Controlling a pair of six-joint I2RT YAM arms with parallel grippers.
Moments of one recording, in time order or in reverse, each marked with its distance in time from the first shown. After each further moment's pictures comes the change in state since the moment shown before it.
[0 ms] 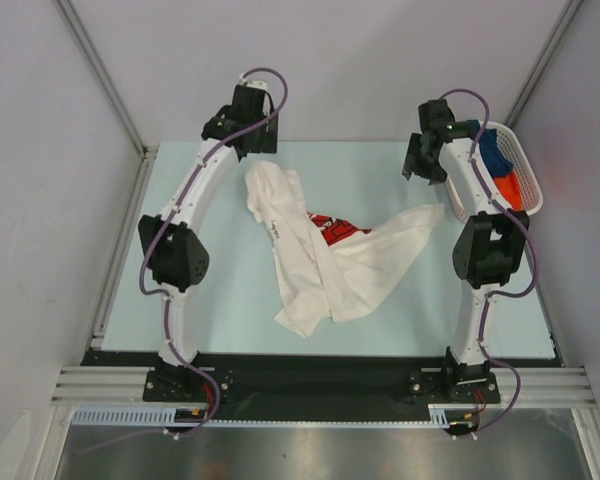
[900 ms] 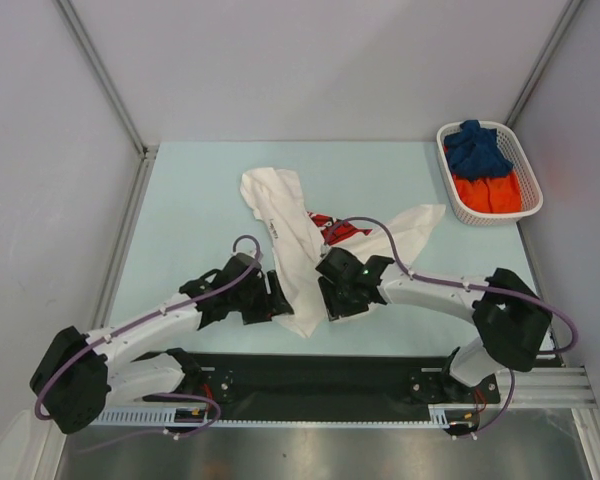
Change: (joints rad) left arm -0.359 -0.986 -1.594 0.374 0.418 -0.779; right arm 0.843 -0.546 -1.056 0.338 -0.113 0.297
